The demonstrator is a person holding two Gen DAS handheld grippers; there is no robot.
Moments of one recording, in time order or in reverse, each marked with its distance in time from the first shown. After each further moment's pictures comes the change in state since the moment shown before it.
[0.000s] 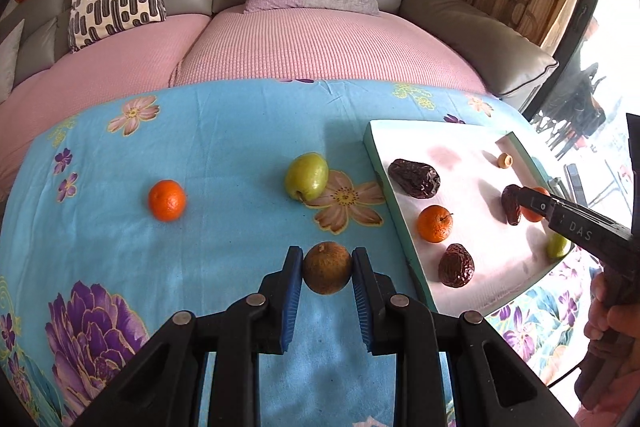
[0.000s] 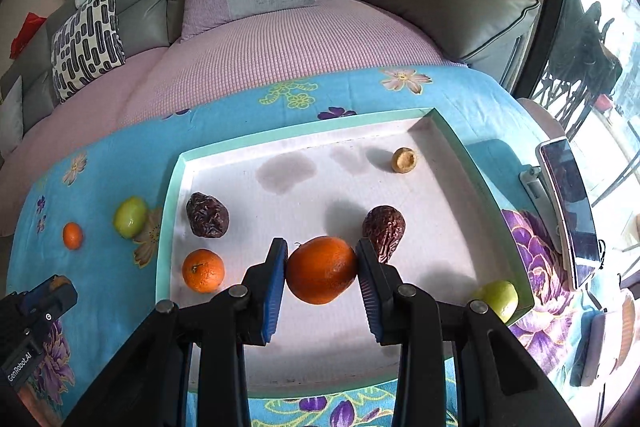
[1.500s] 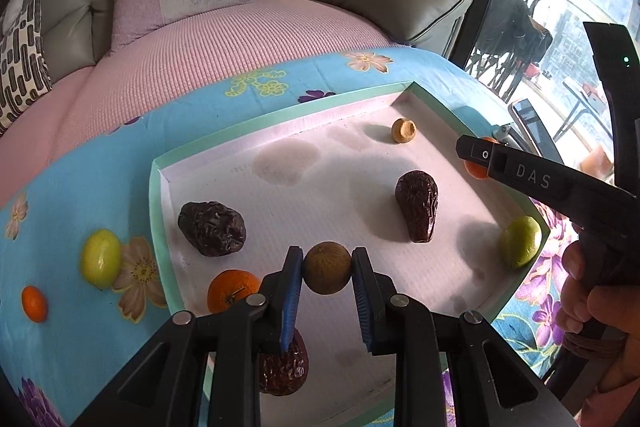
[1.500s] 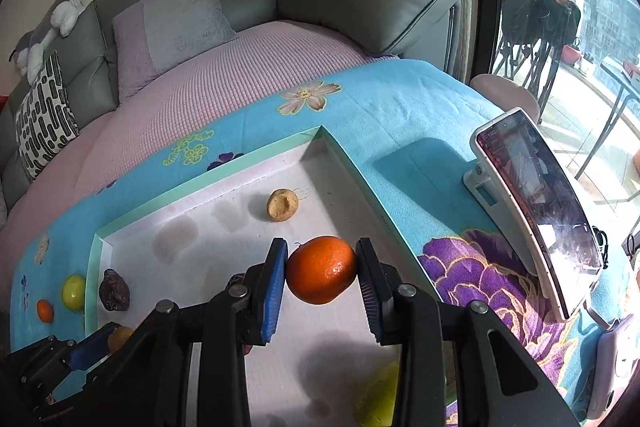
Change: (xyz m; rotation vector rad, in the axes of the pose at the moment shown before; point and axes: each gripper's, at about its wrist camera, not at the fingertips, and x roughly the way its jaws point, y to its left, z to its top) left arm 0.084 -0.155 0.025 0.275 0.043 -0.103; right arm 0.038 -0.104 0.016 0.202 -0.096 -0.013
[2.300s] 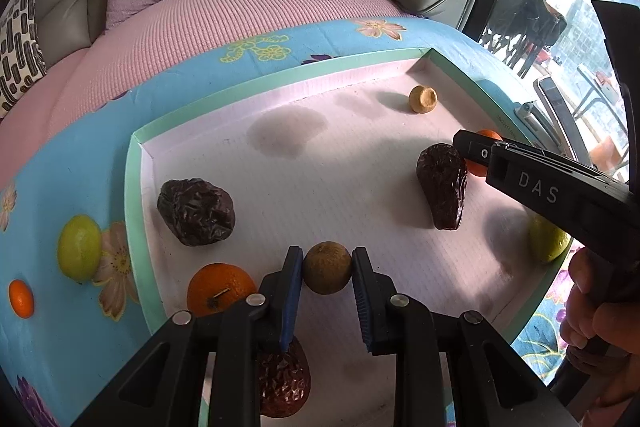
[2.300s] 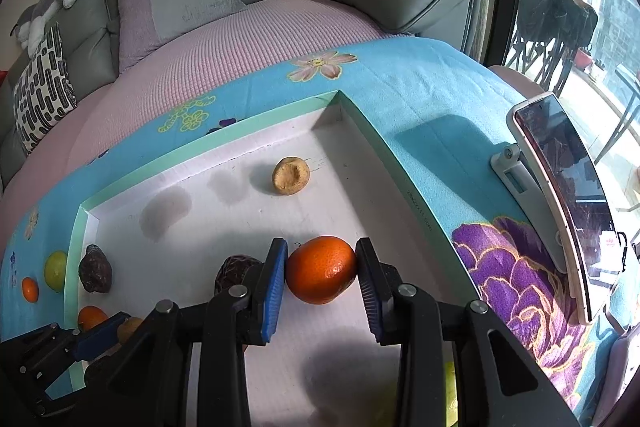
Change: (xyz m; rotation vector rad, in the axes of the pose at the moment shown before) left arm 0.030 0.001 -0.007 -0.002 0.084 0.016; right arm 0.027 0.010 -0.009 -0.053 0.077 -0.013
